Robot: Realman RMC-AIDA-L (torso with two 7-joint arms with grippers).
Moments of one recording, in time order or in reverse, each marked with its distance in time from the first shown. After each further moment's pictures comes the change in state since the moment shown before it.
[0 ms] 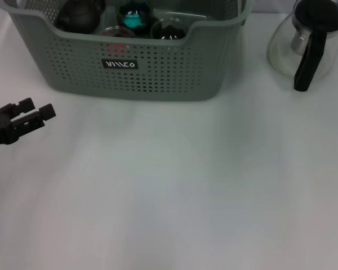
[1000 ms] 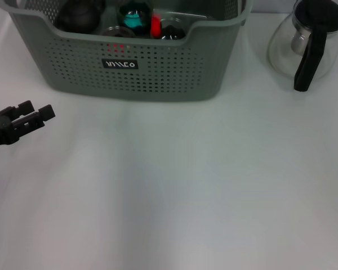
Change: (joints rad) left arm 0.001 0.001 -0.002 -0.020 0.002 -0.035 -0.017; right arm 0.568 0.026 -0.353 0.382 -0.999 0.755 0.567
